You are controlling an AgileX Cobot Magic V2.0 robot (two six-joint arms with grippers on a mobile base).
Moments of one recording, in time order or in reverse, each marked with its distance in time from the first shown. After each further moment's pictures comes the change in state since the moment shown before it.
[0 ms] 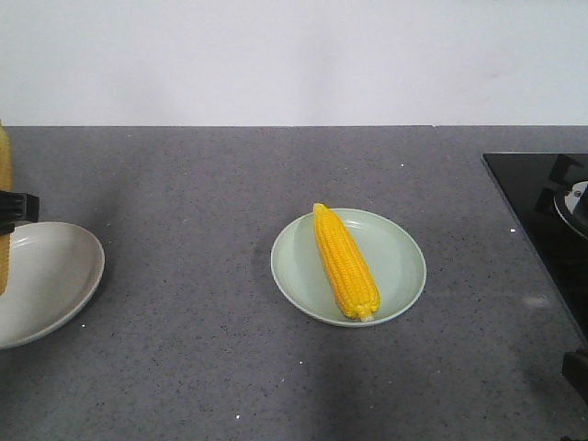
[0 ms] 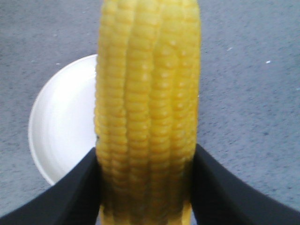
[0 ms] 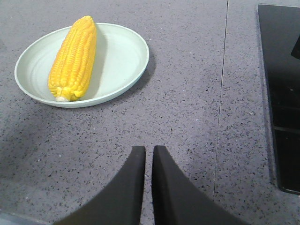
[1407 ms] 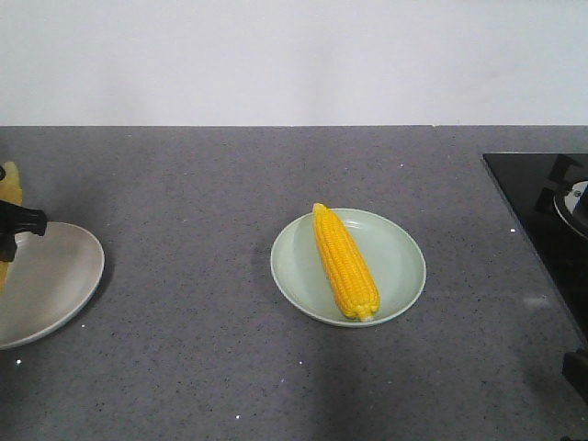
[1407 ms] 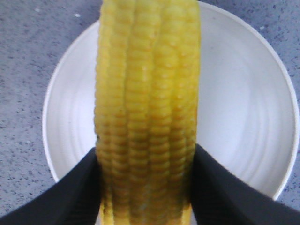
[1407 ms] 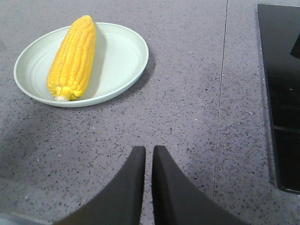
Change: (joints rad) left arm 0.272 0.429 -0.163 -0.151 0.061 0.291; right arm 0.000 0.000 0.000 0.000 0.001 0.000
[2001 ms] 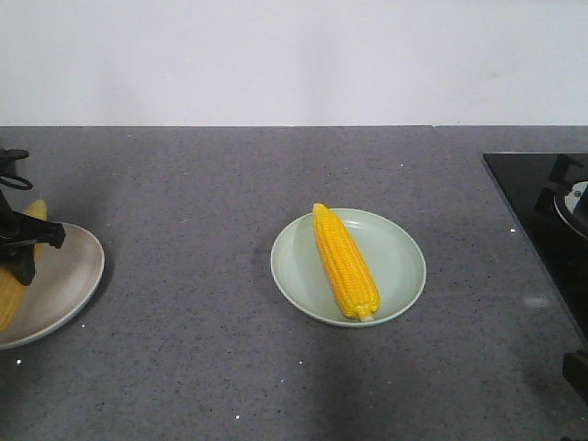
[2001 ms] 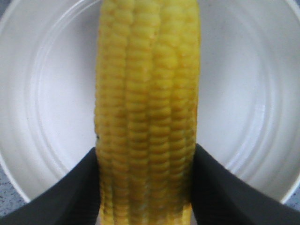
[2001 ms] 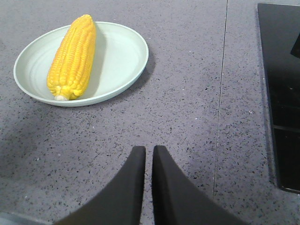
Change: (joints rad) left arm 0.018 0.195 -0.139 -0.080 0.180 0.104; right arm -0.001 0.000 0.000 0.000 0.002 0.000
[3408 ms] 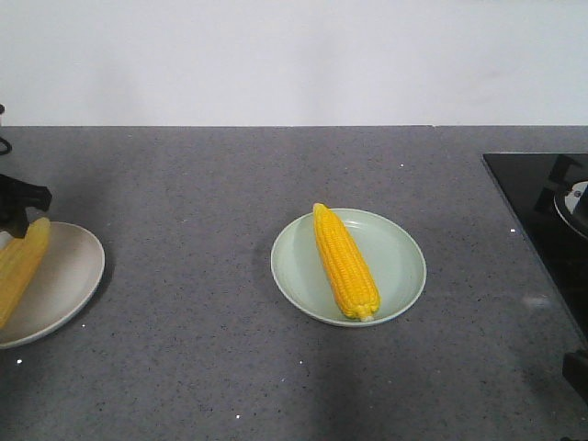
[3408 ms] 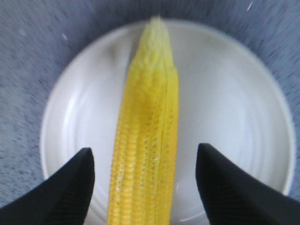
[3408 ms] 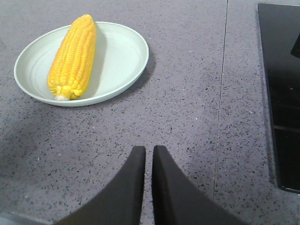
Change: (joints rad) left arm 0.000 -0.125 -0.001 0.040 -0.142 -0.018; right arm 0.000 0.000 0.000 0.000 0.001 0.000
